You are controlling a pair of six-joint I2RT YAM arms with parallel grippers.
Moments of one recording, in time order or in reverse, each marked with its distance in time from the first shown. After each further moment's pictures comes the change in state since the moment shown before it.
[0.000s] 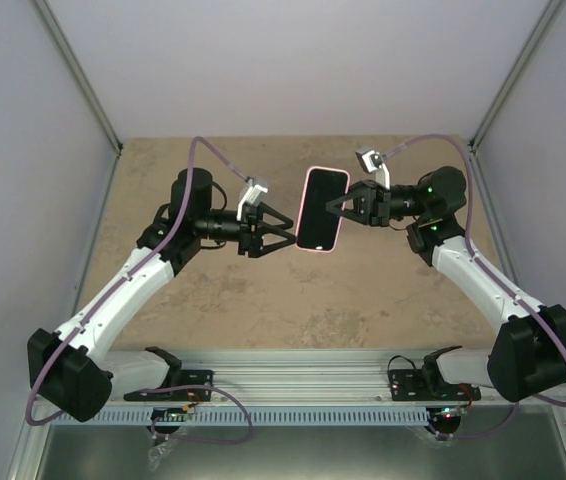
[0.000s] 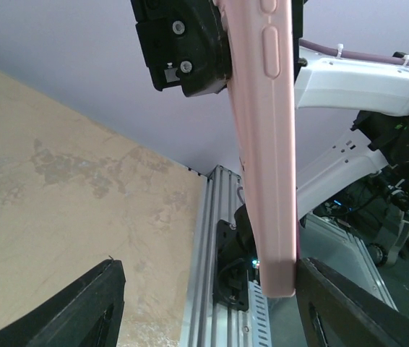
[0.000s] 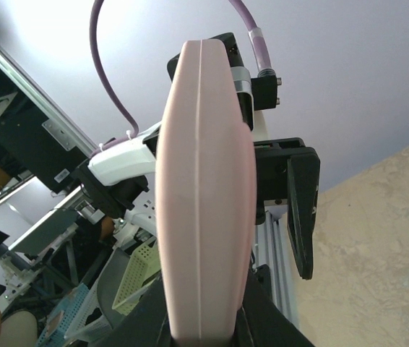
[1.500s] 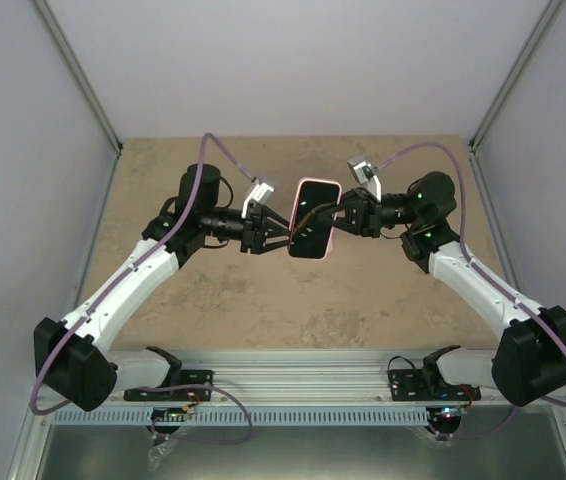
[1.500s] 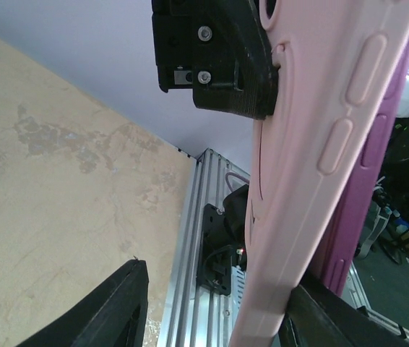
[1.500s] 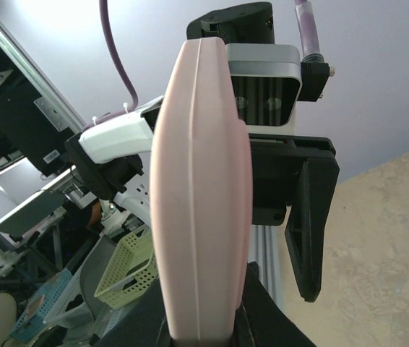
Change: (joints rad) left arm -0.006 0.061 0.060 -0.103 0.017 0.000; right arm 0.069 -0.019 -0.049 -0.024 0.032 -0.138
